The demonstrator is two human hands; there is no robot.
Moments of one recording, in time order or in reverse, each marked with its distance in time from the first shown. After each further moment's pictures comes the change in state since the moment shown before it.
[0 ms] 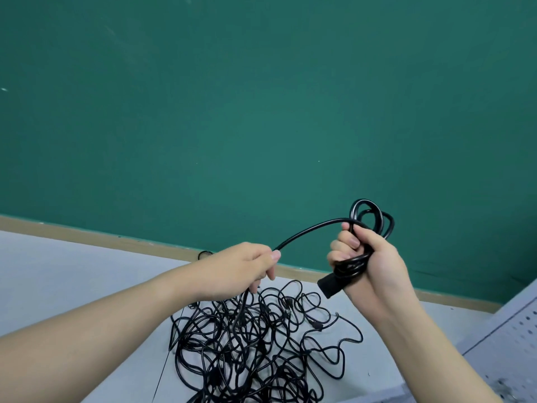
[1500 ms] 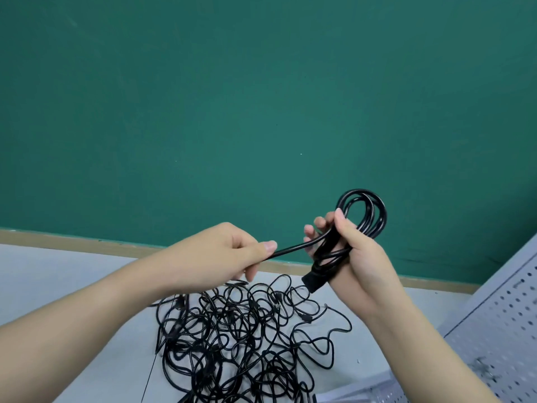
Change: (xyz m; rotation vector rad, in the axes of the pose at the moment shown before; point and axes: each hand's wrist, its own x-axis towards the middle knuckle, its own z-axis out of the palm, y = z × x) left_hand -0.021 0.048 -0.014 0.050 0.013 -0.041; right_hand -0.008 -0.007 -0.010 -0.186 -0.082 -0.063
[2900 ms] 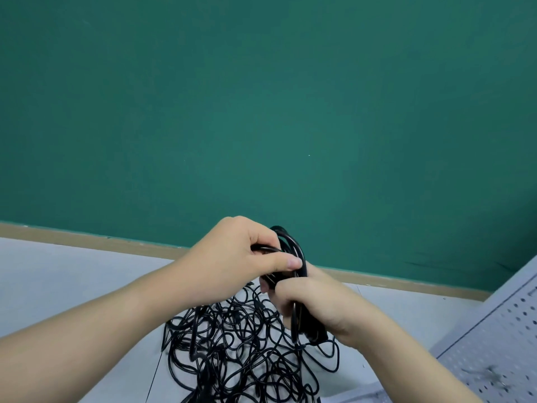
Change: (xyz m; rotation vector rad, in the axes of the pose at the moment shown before) left_hand 0.000 -0.002 0.011 -0.143 0.169 0.266; right_hand -0.021 0.030 0.021 -0.928 -0.412 0.264
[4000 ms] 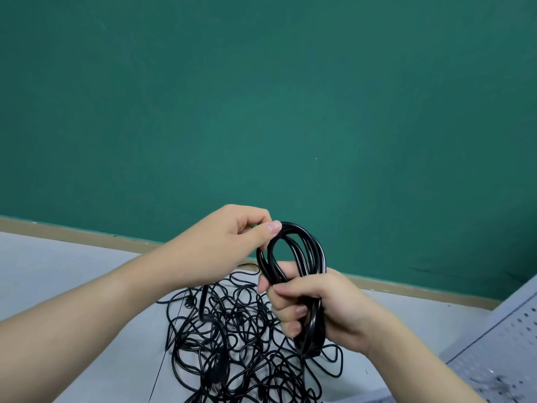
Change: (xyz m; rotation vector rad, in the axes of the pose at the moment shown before) left_hand -0.002 -0.007 -0.029 0.043 0.022 0.000; right_hand 0.001 -0.002 0.002 0.472 -0.252 0.054
